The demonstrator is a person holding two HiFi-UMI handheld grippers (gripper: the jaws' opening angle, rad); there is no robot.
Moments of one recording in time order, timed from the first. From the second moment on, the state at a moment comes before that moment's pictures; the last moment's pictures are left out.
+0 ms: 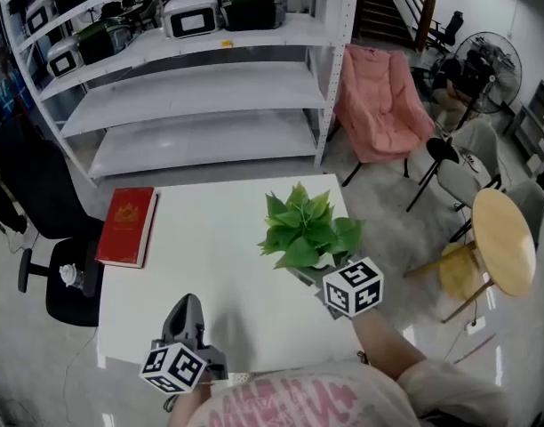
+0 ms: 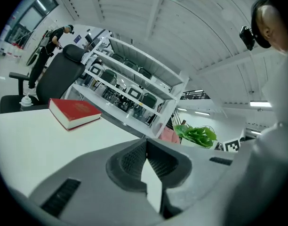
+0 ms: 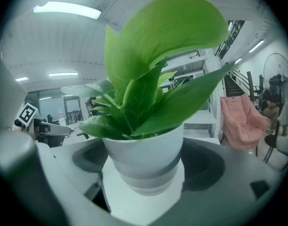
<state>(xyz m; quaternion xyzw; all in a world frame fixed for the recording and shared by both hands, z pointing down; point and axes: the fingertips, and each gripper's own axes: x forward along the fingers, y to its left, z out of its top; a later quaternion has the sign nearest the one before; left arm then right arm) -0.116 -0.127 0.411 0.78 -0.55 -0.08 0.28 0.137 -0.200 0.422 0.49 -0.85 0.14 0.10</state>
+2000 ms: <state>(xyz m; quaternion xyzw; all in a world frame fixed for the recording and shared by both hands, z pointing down) -0.199 -0.033 0.450 0.60 -0.73 -0.08 0.31 0.103 -0.311 0.524 0.43 -0.87 0.19 0.15</state>
